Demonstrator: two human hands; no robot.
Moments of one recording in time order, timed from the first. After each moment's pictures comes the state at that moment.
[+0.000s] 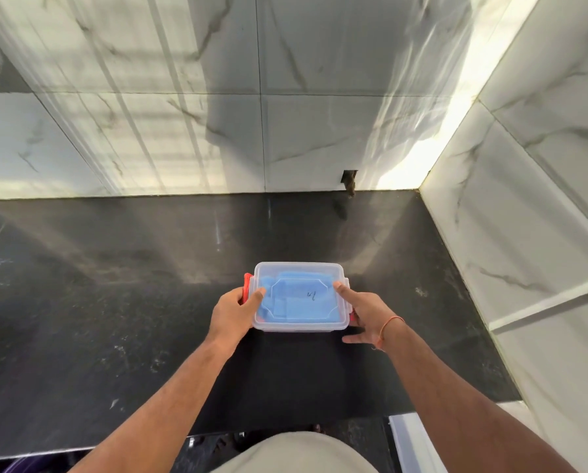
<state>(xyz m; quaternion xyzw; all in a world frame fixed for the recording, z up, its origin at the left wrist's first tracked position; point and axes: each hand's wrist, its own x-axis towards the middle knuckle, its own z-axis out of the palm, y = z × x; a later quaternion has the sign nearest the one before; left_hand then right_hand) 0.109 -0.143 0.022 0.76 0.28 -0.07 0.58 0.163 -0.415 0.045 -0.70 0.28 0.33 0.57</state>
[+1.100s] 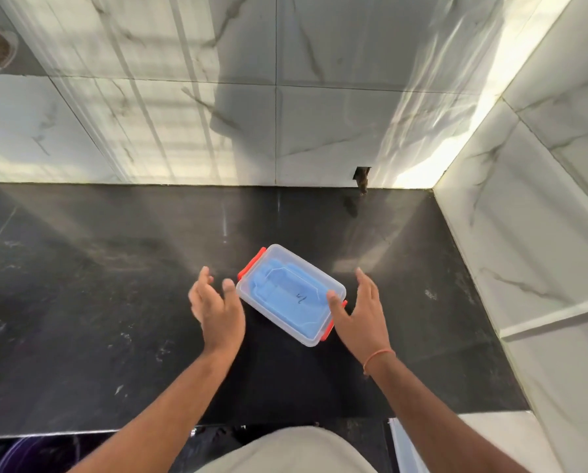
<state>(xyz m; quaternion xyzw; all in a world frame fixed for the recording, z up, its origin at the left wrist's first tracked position) 0.090 -0.139 0.020 0.76 0.36 0.15 0.51 0.123 -0.382 0.039 -0.91 0.05 0.06 0.41</state>
